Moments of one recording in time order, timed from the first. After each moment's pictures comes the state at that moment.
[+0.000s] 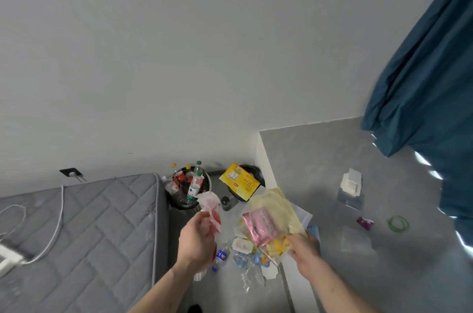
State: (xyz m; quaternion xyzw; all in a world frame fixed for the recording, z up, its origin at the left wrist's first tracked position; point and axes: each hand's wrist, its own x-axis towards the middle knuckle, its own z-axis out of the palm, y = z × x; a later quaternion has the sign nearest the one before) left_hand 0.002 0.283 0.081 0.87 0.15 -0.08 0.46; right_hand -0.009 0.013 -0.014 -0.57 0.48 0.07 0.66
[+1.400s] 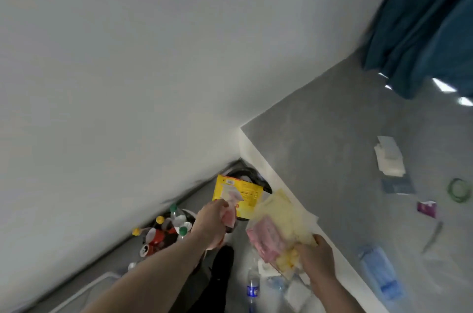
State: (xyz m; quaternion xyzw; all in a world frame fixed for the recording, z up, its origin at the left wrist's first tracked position) left_hand 0.486 0.265 -0.184 0.91 -0.17 -0.34 0.16; right_hand 0.292 0.074 -0.129 -0.56 0.64 0.05 0.53
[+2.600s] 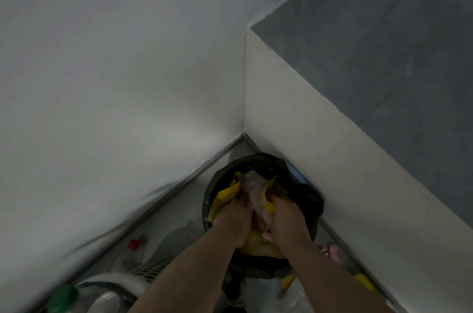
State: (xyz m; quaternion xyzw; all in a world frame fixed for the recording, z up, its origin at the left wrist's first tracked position) left_hand 0.595 0.174 -0.687 0.82 -0.40 -0.41 -0.05; right_hand 0.502 0.060 -0.654 -0.83 0.33 0.25 0.38
